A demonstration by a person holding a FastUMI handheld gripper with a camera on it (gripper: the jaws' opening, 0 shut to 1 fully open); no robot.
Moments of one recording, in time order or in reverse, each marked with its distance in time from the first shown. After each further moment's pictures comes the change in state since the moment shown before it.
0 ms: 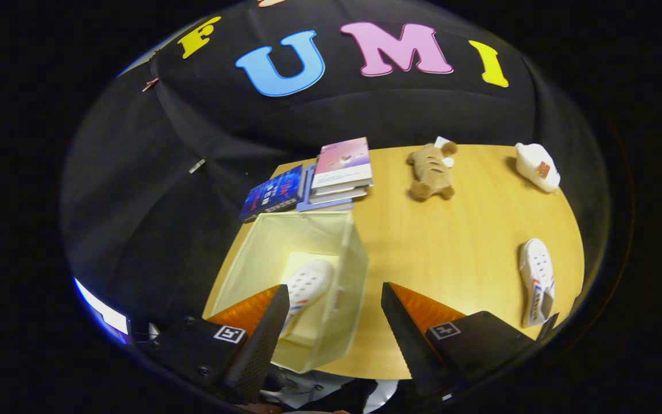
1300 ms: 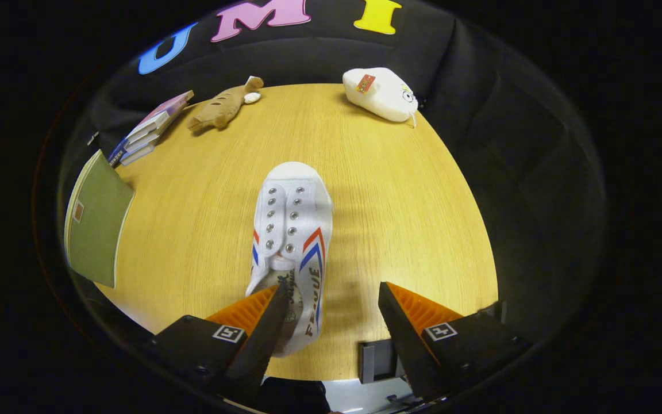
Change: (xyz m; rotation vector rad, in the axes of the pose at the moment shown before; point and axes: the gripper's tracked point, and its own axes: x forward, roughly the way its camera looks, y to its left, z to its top) arm -0.026 -0.417 -0.121 -0.015 0.237 -0.403
